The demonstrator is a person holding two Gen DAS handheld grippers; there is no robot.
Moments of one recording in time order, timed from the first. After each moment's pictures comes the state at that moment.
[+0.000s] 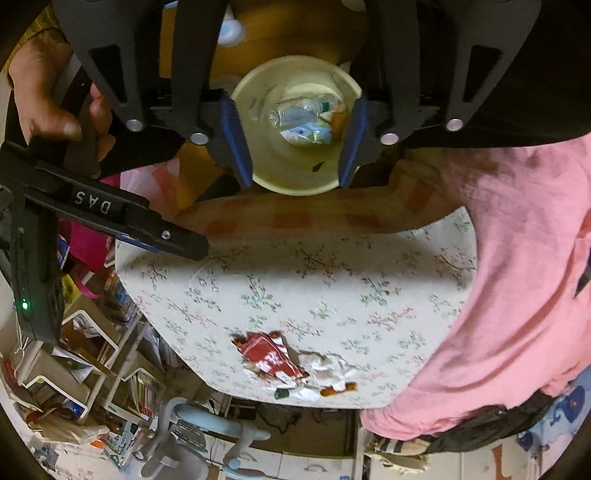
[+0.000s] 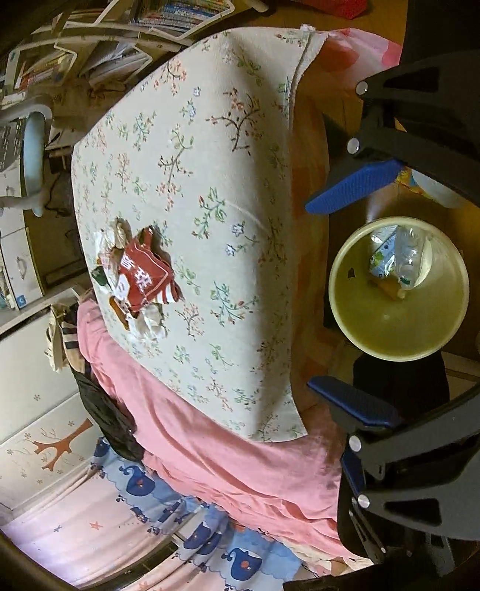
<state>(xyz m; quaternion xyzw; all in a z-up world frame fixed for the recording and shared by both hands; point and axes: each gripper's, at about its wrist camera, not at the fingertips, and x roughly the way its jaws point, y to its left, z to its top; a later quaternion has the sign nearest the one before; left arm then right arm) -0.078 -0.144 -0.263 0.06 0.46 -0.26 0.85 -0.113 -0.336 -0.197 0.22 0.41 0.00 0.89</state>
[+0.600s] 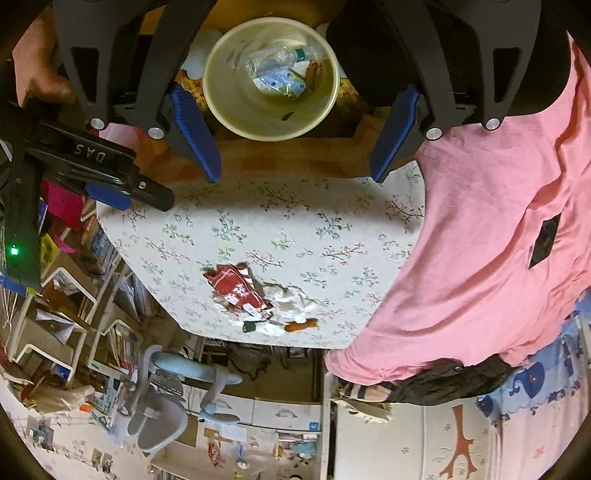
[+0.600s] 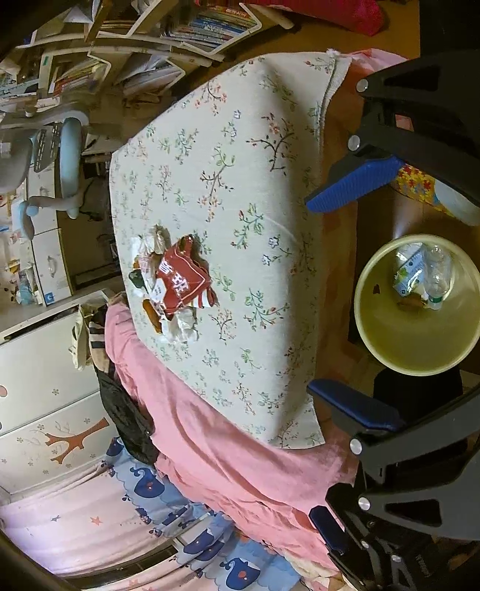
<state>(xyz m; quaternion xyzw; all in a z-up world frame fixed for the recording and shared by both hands) -0.081 -0.125 -0.223 0.05 0.36 -0.20 0.91 -0.117 -0.335 -0.180 0.18 0.36 -0.03 0.91</state>
